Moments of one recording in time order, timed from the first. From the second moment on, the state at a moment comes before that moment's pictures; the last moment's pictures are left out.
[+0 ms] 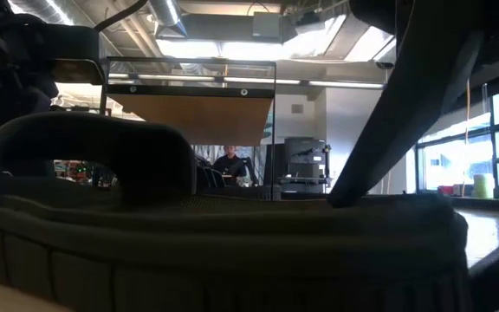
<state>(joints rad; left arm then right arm) -0.60 1.52 0.71 -0.31 -0.31 -0.89 0.76 2.21 1.45 -0.25 0.65 -0.40</state>
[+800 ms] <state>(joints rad) -0.60 1.52 0.71 -0.33 -0.34 -0.91 0.75 2.20 1.45 -0.15 0.69 -0.51</state>
